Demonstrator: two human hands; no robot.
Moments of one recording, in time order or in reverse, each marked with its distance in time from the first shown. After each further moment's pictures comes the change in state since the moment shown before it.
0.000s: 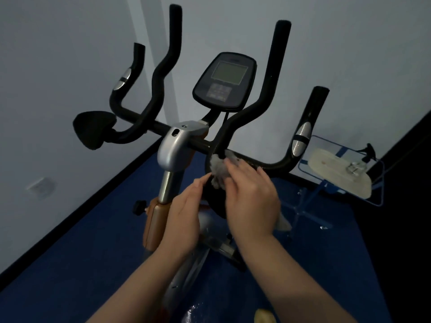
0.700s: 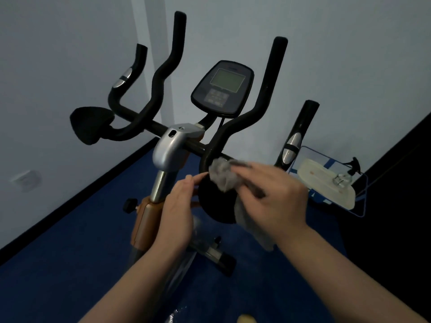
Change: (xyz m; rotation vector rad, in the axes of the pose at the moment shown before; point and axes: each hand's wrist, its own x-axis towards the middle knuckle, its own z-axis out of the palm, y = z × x) left_hand -0.002 0.007 0.008 -0.072 0.138 -0.078; right_hand 0.027 0.038 -0.047 0.075 -0.054 -0.426
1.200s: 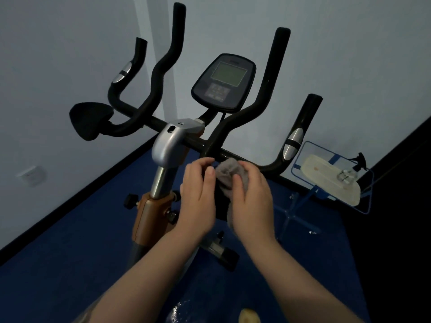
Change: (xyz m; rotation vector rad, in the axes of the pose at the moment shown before) left_hand 0.019 -0.014 0.031 0.335 0.064 0.206; right_hand -0.022 -0.021 0.039 0.267 -0.069 0.643
